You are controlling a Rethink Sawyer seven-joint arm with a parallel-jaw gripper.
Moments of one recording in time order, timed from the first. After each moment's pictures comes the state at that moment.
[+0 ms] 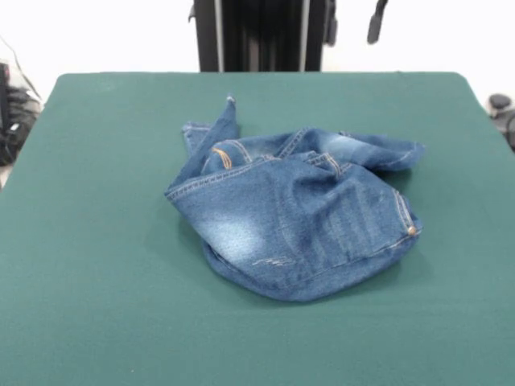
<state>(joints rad) -0.08 -0.87 0.02 1.92 -0.07 0.50 1.57</state>
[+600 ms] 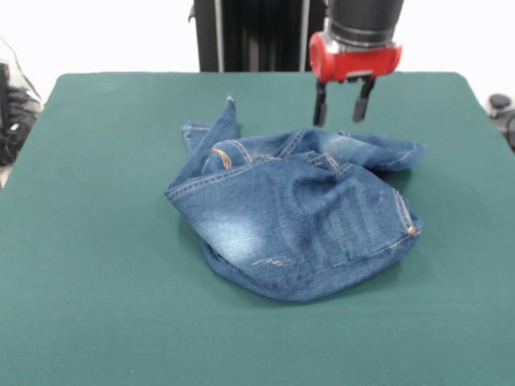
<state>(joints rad) -0.11 -0.64 0.07 1.70 -0.24 0.51 1.57</state>
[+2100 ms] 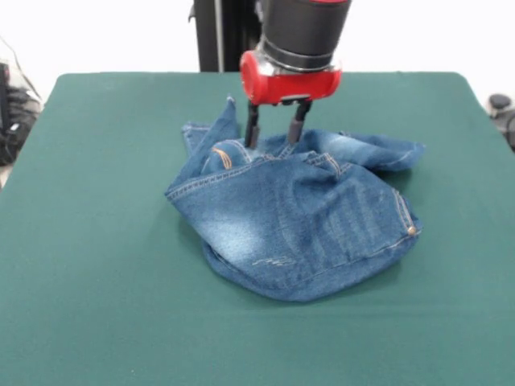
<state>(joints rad) -0.28 -0.62 0.22 1.49 -0.48 0.77 1.57</state>
